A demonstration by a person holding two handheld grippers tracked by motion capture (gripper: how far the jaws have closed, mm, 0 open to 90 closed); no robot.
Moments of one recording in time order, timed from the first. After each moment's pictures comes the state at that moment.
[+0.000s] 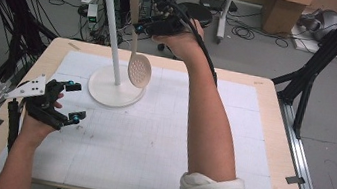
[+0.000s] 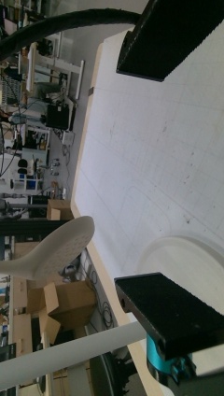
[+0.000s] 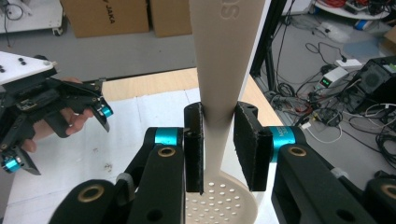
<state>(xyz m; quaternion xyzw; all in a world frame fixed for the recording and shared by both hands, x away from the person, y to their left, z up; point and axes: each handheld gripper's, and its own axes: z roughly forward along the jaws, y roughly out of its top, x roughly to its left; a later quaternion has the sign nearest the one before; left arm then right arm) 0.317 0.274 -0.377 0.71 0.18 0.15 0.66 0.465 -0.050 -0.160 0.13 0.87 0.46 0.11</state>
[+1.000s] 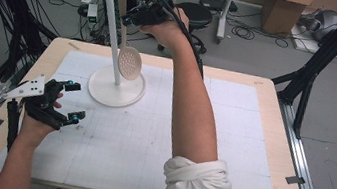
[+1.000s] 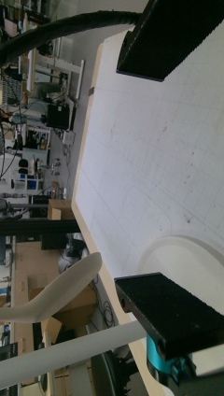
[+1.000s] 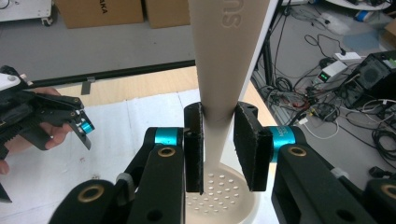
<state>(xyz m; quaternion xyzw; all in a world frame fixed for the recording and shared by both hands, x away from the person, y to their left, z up) 0.316 0.276 -0.376 0.71 0.18 0.15 0.66 0.485 -0.014 -0.154 0.13 0.88 0.44 0.11</state>
